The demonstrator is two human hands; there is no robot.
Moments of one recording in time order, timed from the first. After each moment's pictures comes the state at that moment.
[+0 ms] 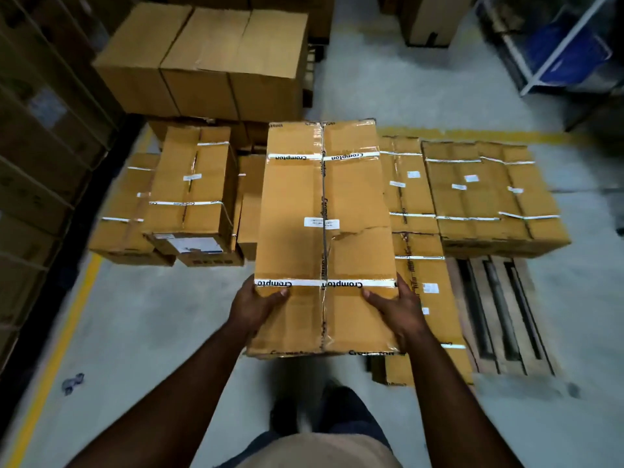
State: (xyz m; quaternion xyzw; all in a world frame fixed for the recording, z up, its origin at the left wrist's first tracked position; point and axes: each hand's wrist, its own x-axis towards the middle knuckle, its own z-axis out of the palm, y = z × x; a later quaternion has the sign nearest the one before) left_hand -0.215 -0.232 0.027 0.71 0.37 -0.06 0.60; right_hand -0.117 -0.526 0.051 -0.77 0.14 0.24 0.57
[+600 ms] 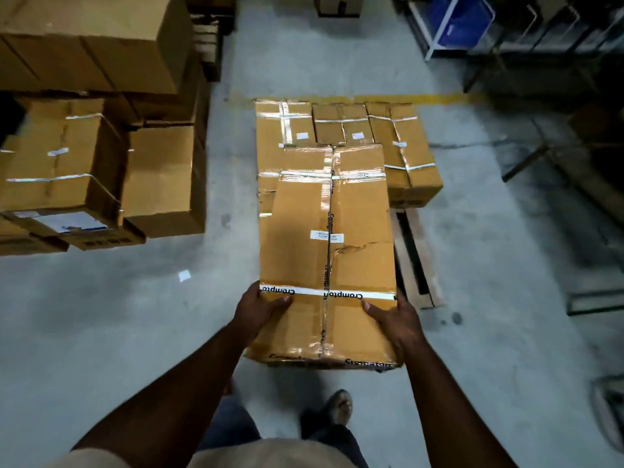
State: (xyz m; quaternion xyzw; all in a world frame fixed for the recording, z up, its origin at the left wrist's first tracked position) left_hand -0.216 -0.678 -0.006 0.69 0.32 -0.16 0.63; right_hand -0.175 -0.984 0.033 -0.79 0.20 0.21 0.54
